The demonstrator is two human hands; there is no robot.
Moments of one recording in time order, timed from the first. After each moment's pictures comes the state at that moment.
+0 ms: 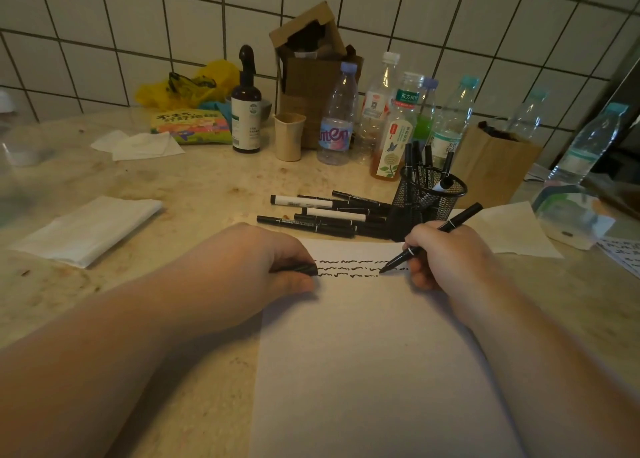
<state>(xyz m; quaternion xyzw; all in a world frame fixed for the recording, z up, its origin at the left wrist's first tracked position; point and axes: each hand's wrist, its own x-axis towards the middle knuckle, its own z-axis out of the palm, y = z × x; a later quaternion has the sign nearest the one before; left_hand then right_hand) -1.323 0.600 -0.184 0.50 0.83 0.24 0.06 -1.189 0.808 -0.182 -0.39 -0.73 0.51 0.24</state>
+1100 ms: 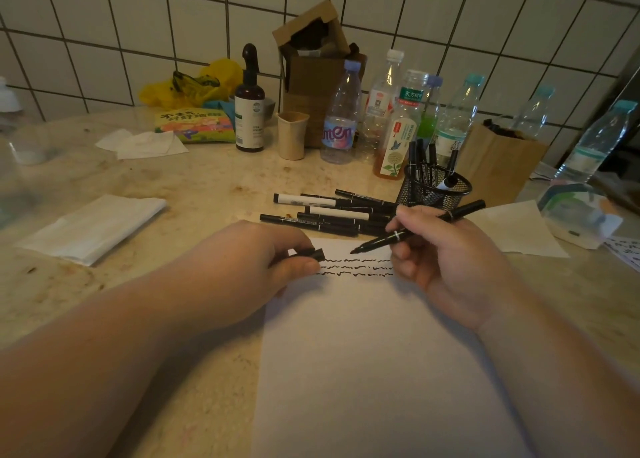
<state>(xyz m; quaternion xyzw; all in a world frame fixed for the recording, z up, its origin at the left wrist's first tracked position) -1.320 0.599 -0.179 0.47 0.84 0.24 0.08 -1.184 0.789 -0.172 -0.18 -0.63 0.73 0.21</state>
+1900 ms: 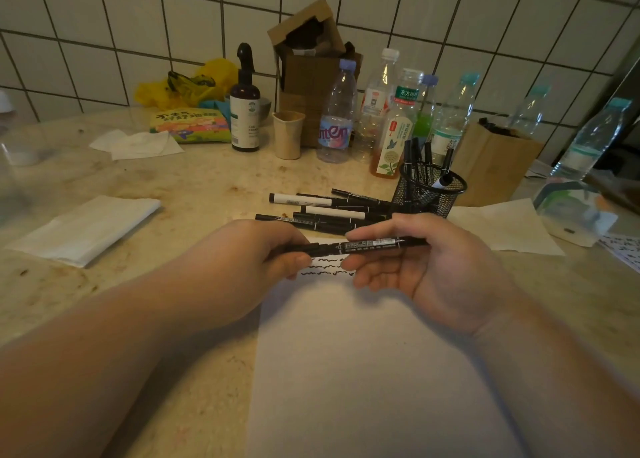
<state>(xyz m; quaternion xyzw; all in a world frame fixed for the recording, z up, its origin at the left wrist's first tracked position) -1.320 0.602 -0.182 0.45 0.84 0.28 0.08 -1.177 0.781 -0.171 -0.10 -0.65 0.75 0.12</state>
